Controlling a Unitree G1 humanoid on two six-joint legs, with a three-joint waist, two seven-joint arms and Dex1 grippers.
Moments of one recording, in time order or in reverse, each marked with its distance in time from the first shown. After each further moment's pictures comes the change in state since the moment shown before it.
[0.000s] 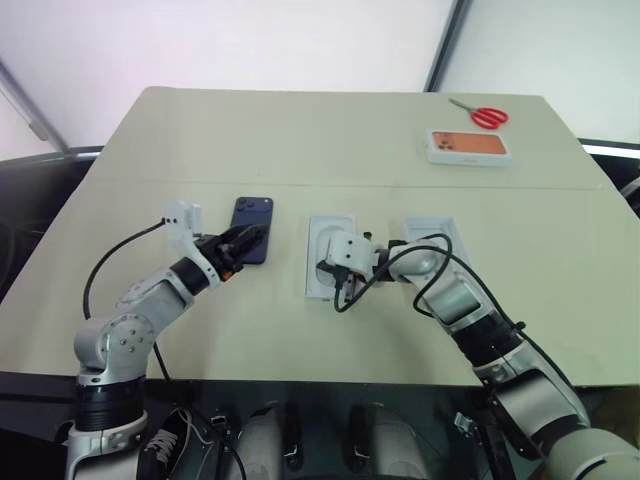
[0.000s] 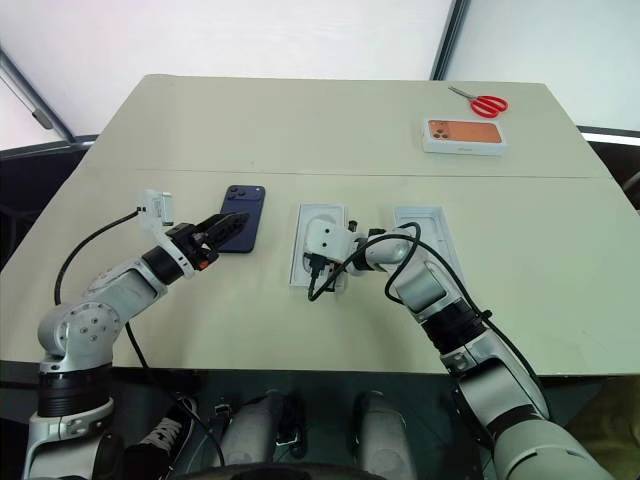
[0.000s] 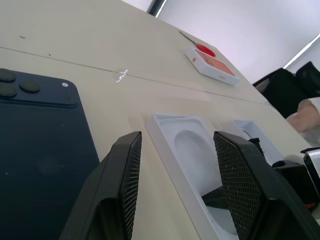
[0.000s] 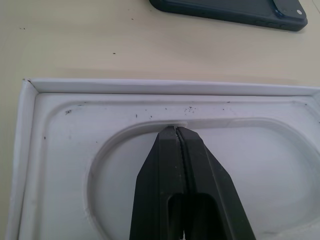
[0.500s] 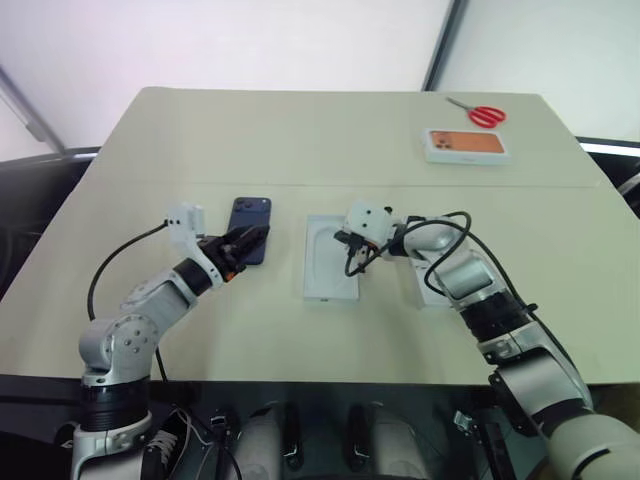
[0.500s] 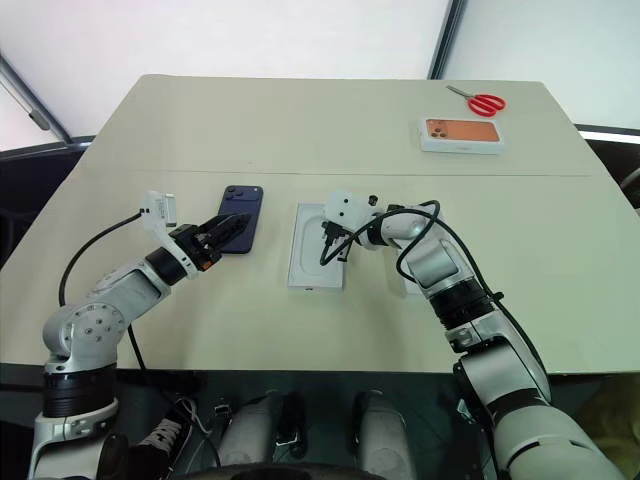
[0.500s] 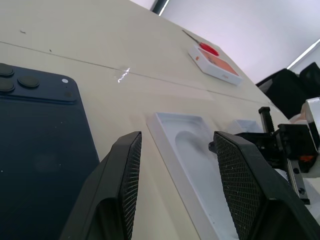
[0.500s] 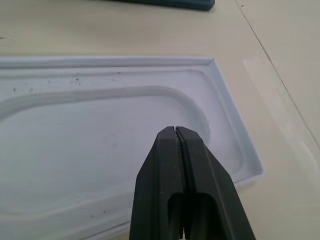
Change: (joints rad) left arm -0.002 -0.007 0.000 0.009 0.010 0.011 0.003; right arm -0.099 -0.004 -0.085 0.131 0.001 -0.048 -0.060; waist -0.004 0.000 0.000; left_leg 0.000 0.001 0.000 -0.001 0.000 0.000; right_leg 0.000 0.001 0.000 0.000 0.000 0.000
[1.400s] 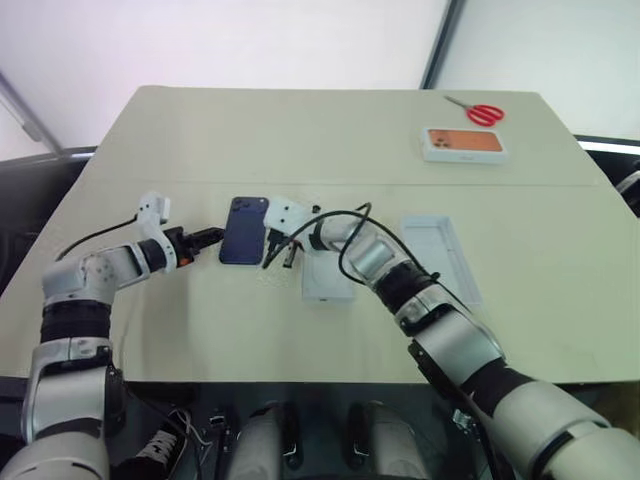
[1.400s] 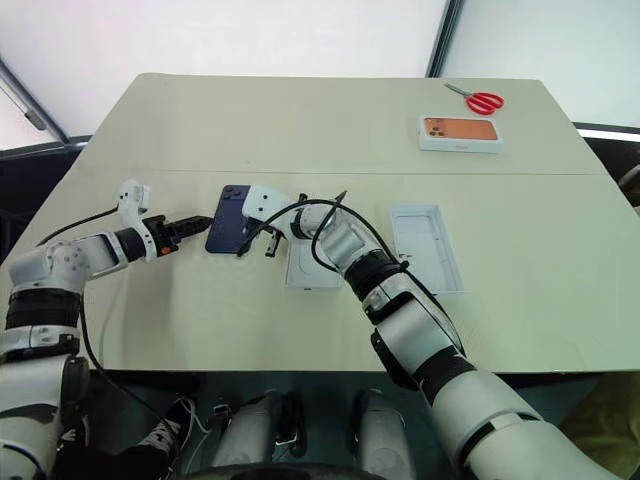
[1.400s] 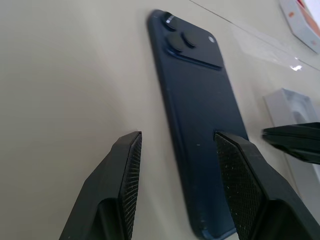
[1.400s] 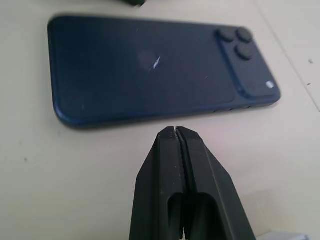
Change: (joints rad) left arm -0.397 0.258 -0.052 0.799 0.246 0.115 -0.352; right arm -0.306 0.369 0.109 0.571 -0.136 -0.098 -0.144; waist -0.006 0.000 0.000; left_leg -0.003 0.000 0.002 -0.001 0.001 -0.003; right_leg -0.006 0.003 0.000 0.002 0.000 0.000
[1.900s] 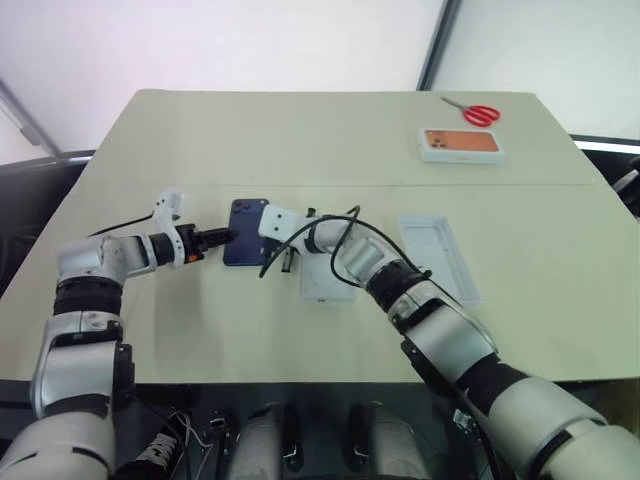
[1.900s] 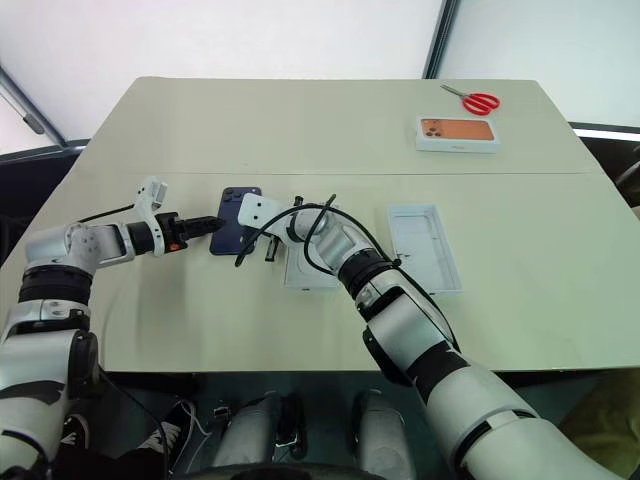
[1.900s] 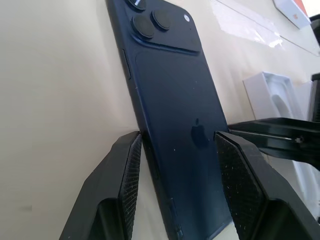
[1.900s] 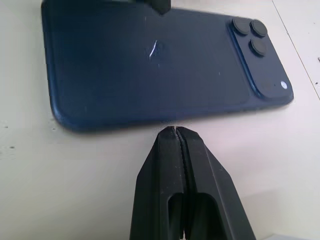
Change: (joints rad) left arm -0.125 -0.034 -0.056 0.147 0.127 0.064 -0.137; right arm -0.036 0.038 -0.008 0.105 -0.032 -0.069 -0.032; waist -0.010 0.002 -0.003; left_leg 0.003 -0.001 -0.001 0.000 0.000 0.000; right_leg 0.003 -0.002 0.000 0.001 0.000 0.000
